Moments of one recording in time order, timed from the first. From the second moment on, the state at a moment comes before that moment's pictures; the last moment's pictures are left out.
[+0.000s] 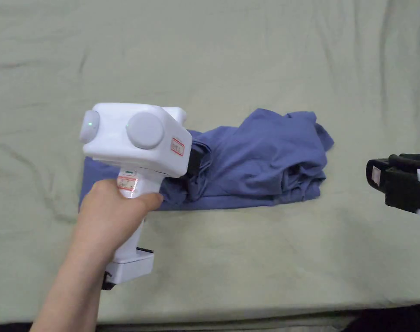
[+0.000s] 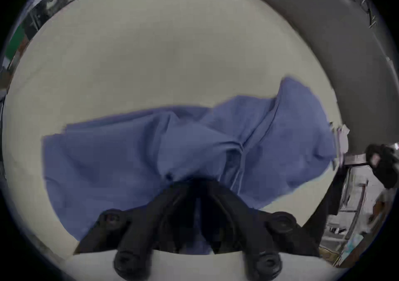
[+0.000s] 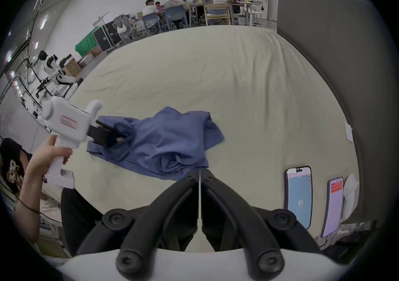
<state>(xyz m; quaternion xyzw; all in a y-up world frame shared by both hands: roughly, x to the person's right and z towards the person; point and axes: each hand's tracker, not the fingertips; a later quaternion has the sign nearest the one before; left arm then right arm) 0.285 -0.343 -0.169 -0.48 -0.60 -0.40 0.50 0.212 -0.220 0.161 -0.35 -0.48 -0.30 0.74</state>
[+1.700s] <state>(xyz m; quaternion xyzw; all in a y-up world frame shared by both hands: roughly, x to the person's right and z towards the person) 0.210 -0.198 -0.310 -0.41 -0.56 -0.33 0.64 0.203 -0.223 0.142 -0.36 -0.44 -0.30 0.76</state>
